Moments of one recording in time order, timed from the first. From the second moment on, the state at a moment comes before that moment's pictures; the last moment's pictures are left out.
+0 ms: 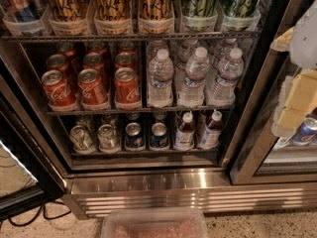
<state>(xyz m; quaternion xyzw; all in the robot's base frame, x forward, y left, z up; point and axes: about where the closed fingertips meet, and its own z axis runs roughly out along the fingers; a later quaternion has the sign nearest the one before) 0.438 -0.217 0.976 -0.60 0.78 -0.03 0.16</state>
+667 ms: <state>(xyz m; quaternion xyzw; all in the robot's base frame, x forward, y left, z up) 0.440 -0.209 0.975 -0.58 0.79 -0.03 0.18</state>
